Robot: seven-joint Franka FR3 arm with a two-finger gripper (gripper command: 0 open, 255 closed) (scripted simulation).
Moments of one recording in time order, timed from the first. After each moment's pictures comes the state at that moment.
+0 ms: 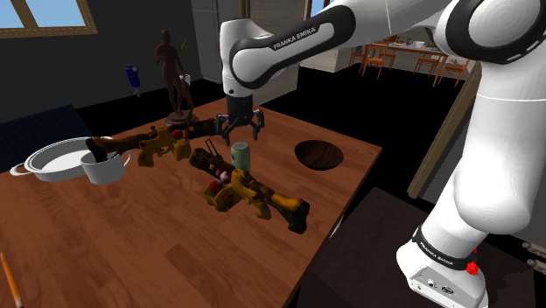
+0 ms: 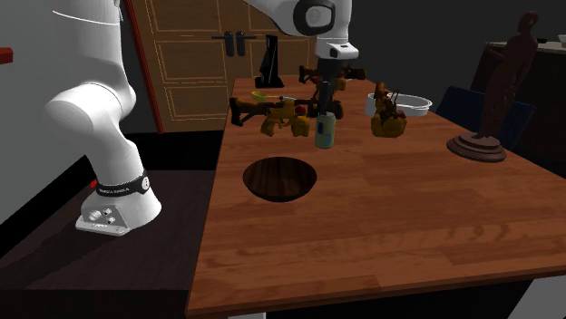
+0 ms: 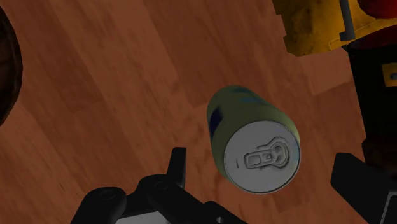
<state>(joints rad) 0.10 0.24 0.26 -1.79 -0.06 2.03 0.72</state>
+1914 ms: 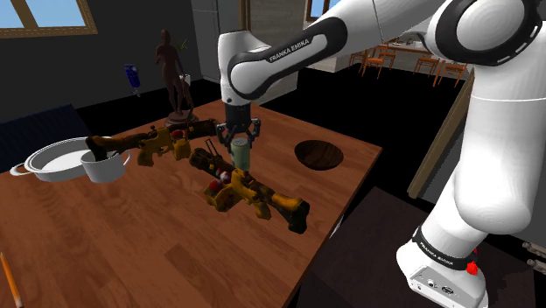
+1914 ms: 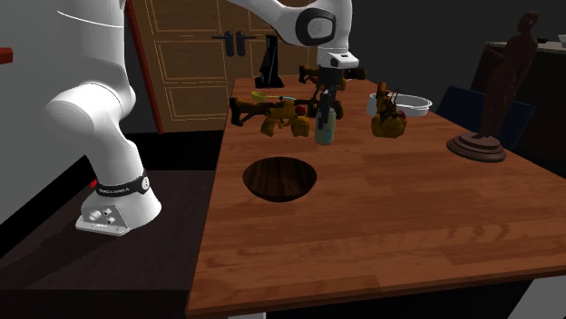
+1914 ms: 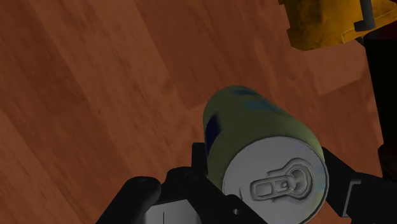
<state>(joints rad) 0.10 0.29 0.26 -1.80 -0.08 2.08 0.74</state>
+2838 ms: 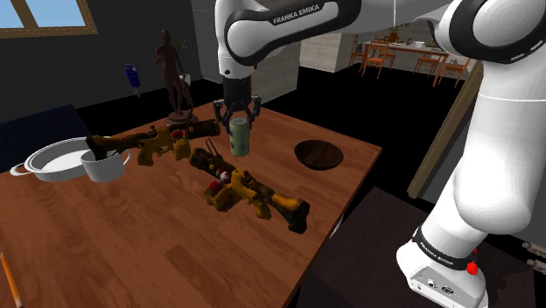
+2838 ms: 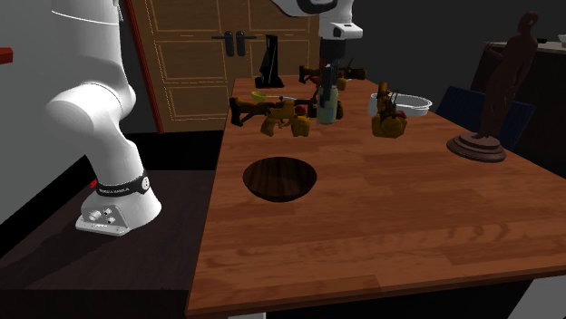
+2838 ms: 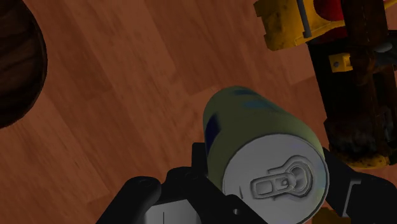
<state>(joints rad) 0.10 0.23 0.26 -1.68 -0.06 1.91 0.72</state>
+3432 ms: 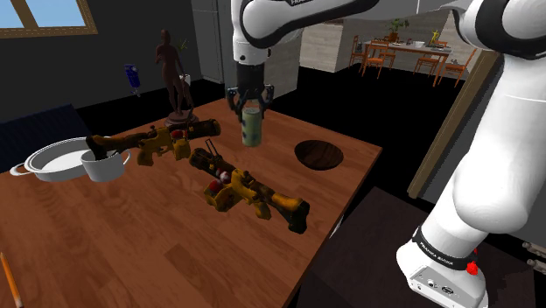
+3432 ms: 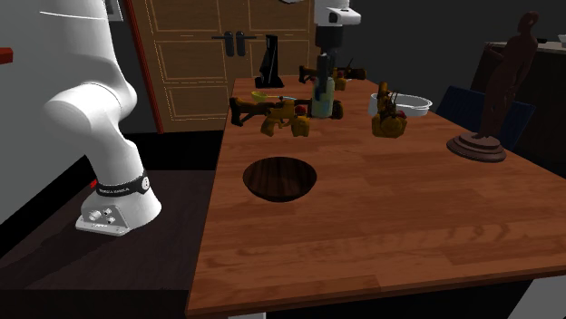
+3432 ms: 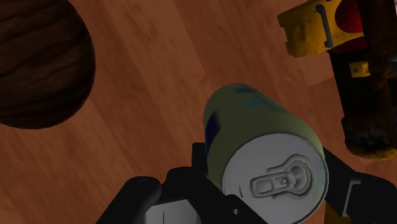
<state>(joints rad) 0.06 0.12 0.24 -1.74 -0.03 1.86 0.66</state>
